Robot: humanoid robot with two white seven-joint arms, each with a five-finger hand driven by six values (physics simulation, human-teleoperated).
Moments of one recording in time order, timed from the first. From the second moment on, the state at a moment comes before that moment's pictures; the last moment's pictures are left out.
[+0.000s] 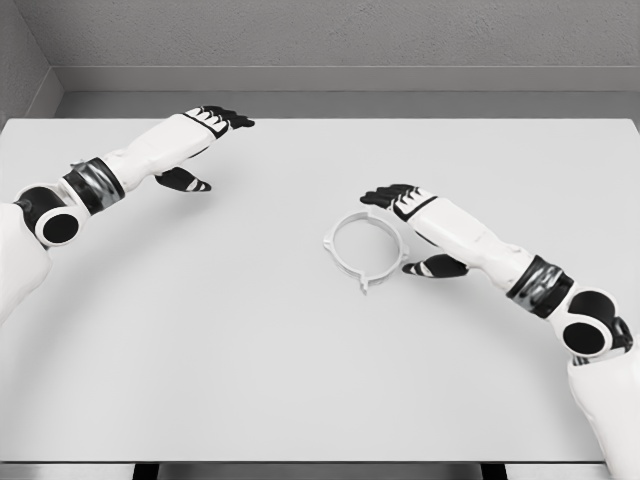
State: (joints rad) left arm -0.75 0.51 -0.67 -0.97 -0.56 -0.61 -0.04; right arm -0.17 -0.32 0.11 -1.57 0.50 -0.61 0.46
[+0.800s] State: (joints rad) left arm -0.74 0.50 -0.67 -0.97 -0.56 -0.61 -0.04; right arm -0.23 -0.31 0.14 -1.42 0.53 -0.61 0.46
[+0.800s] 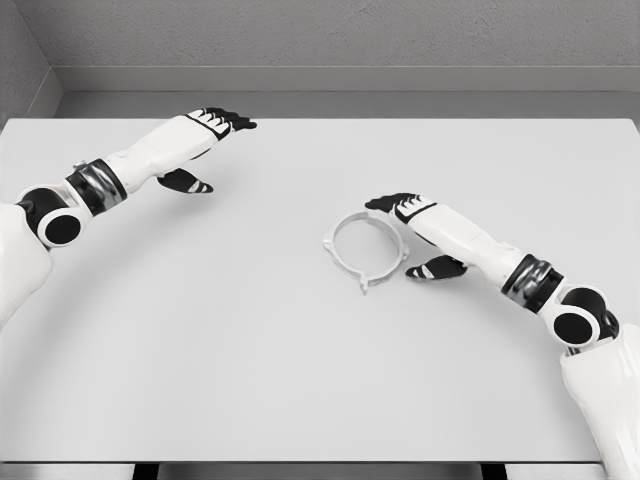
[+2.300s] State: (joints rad) left arm -0.74 0.51 -0.67 -0.98 -0.56 -0.61 -0.04; right arm -0.32 -0.27 0.16 -1.29 0.55 -0.61 0.46
